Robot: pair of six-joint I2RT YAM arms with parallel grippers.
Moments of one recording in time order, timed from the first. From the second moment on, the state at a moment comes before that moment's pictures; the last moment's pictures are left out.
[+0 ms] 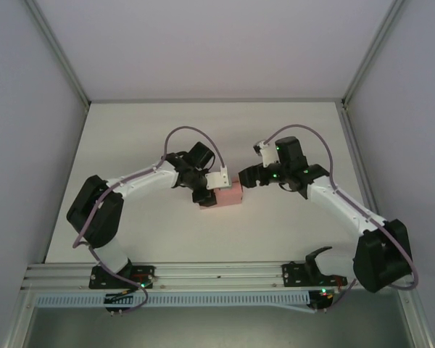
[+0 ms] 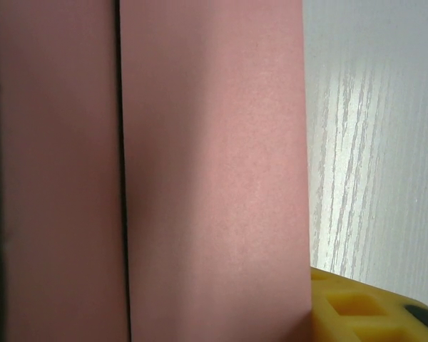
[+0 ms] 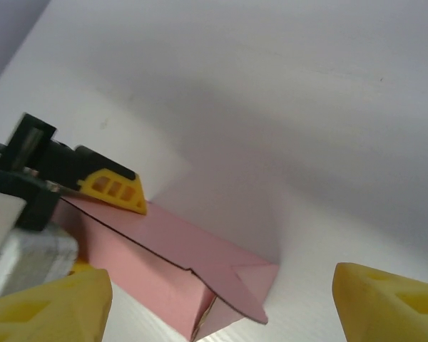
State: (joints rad) left arm -0.77 1.70 1.19 -0.67 0.29 0.66; right arm 0.44 1.27 0.87 -0.39 -0.46 0.11
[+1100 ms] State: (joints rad) left arm -0.75 1.73 1.22 -0.68 0.30 0.64; right arm 0.45 1.36 0.89 -0.41 -0.52 0.22
